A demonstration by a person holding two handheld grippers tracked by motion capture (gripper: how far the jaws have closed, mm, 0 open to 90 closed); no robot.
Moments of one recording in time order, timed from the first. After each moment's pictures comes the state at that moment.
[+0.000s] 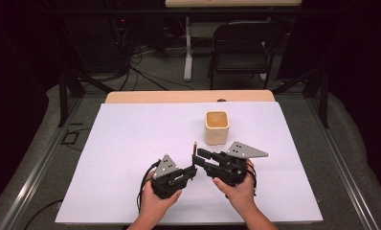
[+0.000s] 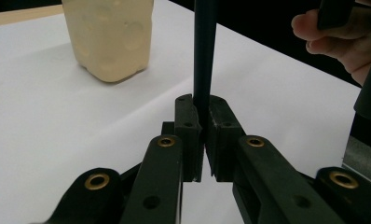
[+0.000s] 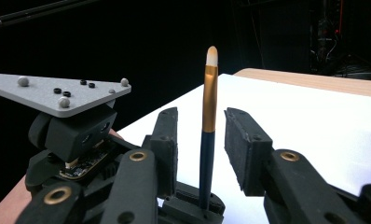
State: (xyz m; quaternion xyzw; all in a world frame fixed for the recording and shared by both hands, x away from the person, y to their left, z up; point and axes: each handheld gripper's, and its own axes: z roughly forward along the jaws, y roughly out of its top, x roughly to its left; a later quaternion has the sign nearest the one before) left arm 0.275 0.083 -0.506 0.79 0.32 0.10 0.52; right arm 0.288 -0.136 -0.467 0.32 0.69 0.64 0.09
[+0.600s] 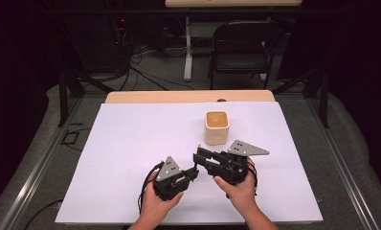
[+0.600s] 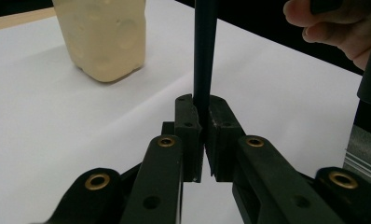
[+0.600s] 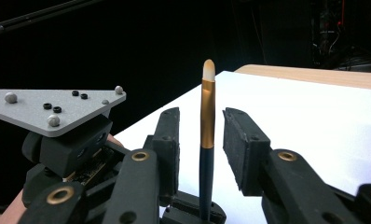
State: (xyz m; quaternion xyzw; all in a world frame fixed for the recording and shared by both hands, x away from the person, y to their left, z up) left arm 0.272 0.078 -0.506 0.80 0.31 0.11 0.51; right arm 0.290 -0.139 -0.466 0.33 0.69 0.64 0.07
